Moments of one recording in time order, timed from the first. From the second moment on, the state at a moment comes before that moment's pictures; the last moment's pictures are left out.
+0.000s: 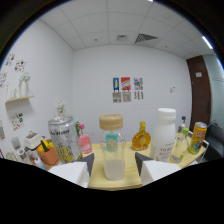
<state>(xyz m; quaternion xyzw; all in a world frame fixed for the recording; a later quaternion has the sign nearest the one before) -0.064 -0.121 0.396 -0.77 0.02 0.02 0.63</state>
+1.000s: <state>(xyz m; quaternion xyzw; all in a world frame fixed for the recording) -0.071 -0.209 0.333 -0.77 0.01 0.00 0.64</state>
